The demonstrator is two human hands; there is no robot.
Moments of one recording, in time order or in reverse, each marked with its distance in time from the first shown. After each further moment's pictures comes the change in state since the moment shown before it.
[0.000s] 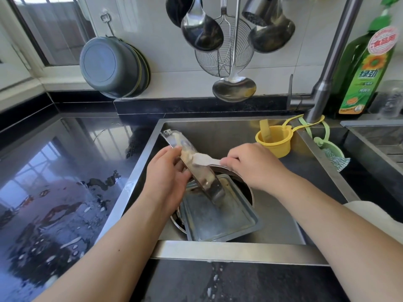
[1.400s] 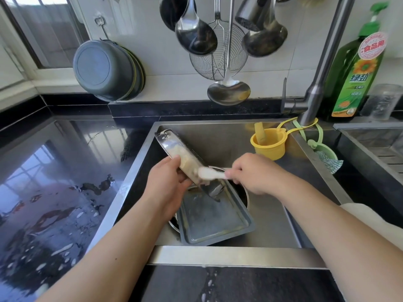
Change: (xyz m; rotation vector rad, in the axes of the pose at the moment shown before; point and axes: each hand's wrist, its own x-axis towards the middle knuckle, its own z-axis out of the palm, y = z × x) left_hand 0.000 -0.008 0.004 0.171 0.040 -0.106; right_hand -0.002 0.013 -0.003 -0.049 -0.182 0.196
